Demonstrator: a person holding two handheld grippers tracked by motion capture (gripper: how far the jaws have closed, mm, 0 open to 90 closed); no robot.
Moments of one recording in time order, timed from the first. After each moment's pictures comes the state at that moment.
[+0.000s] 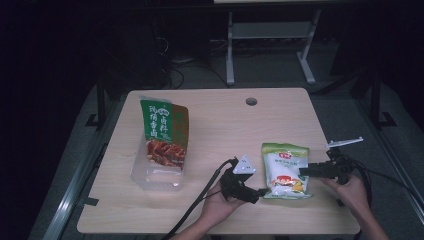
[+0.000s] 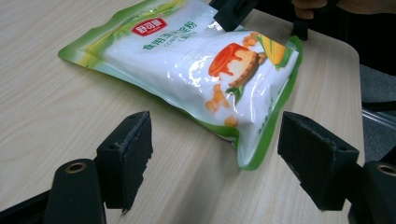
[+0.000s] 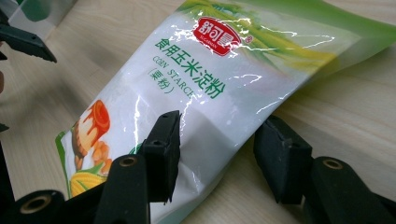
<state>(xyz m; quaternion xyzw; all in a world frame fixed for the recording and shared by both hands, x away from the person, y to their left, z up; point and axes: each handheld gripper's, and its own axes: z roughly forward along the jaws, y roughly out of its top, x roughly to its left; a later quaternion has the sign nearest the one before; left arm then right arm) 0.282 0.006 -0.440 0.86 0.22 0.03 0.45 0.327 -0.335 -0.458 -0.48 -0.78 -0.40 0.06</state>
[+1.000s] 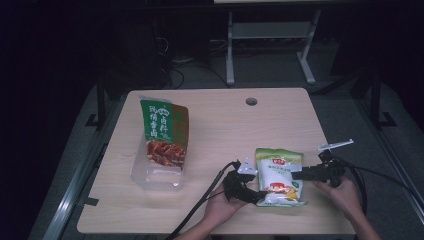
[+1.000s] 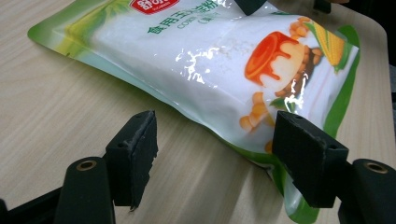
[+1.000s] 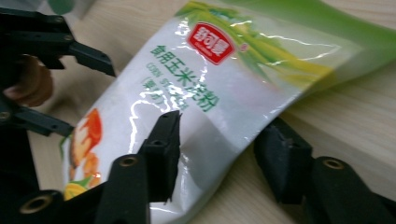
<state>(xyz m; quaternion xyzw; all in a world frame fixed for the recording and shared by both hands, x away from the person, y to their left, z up) 0.290 -0.002 -0.464 0.88 0.24 0.01 0.42 0.326 -0.315 -0.466 -0.47 -0.78 -0.41 0.10</state>
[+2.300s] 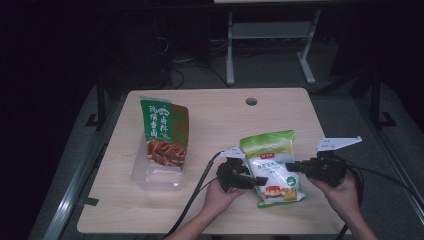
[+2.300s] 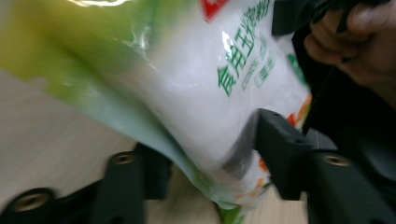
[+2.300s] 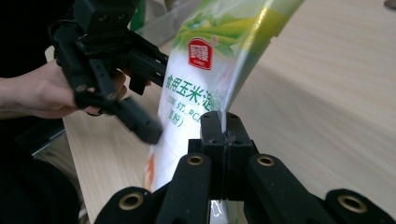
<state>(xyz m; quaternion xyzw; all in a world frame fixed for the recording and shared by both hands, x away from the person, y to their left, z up) 0.312 0.025 -0.439 0.80 0.27 -0.09 0.53 0.283 -0.268 -0.380 -0.35 -0.81 -0.47 -0.04</state>
